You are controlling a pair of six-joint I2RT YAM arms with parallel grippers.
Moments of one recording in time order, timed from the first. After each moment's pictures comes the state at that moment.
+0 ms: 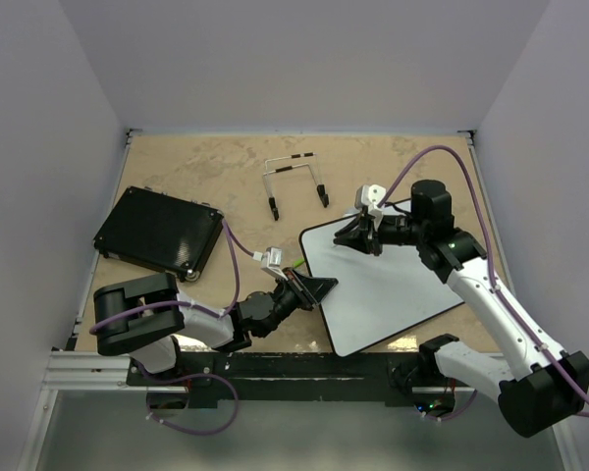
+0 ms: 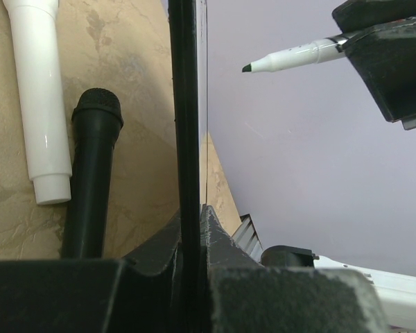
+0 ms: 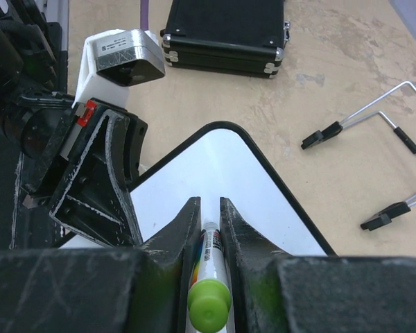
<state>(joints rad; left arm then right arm) -1.25 1.58 0.38 1.24 -0.46 -1.03 0.37 1.03 0.92 -0.33 -0.91 -0.42</state>
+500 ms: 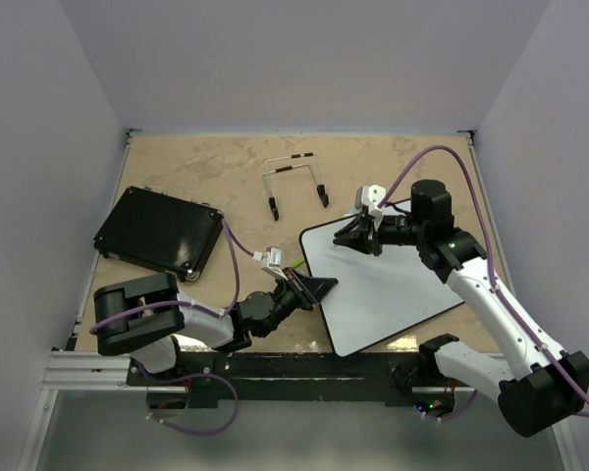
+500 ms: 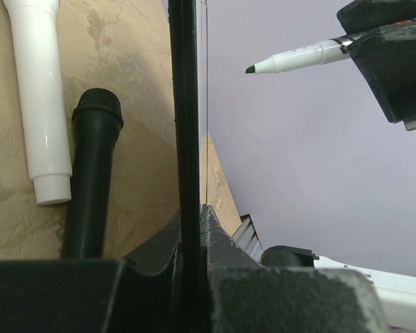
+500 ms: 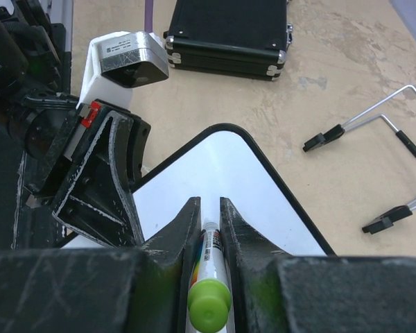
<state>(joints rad) -1.25 1.58 0.38 1.24 -0.46 -1.03 0.37 1.04 0.93 -0.33 -0.92 -0.43</state>
